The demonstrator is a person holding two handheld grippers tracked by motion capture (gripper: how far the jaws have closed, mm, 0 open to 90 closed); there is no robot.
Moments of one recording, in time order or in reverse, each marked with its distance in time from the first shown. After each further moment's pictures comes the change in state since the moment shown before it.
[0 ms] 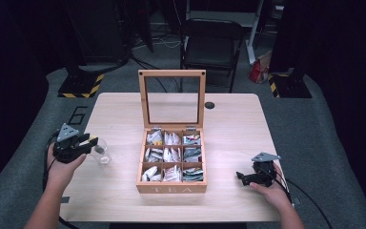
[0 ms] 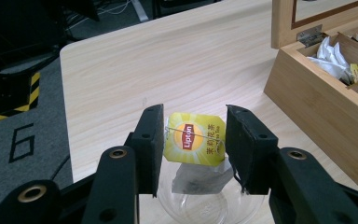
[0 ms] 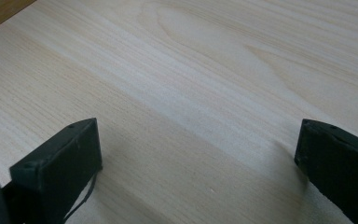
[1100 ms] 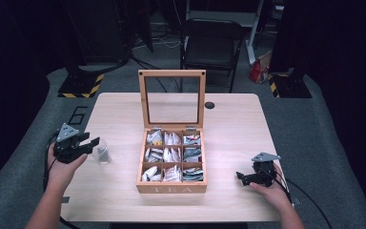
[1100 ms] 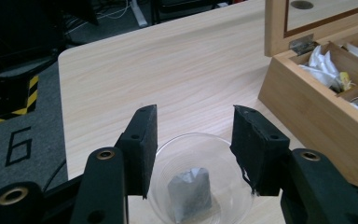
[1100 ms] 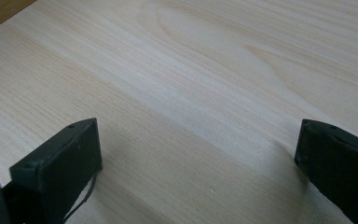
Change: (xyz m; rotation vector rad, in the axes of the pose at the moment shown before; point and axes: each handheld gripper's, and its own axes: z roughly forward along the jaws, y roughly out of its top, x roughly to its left) left arm -0.007 0.006 -0.004 -0.032 -0.011 -0.008; right arm 0.000 0.000 0.000 0.000 0.000 0.000
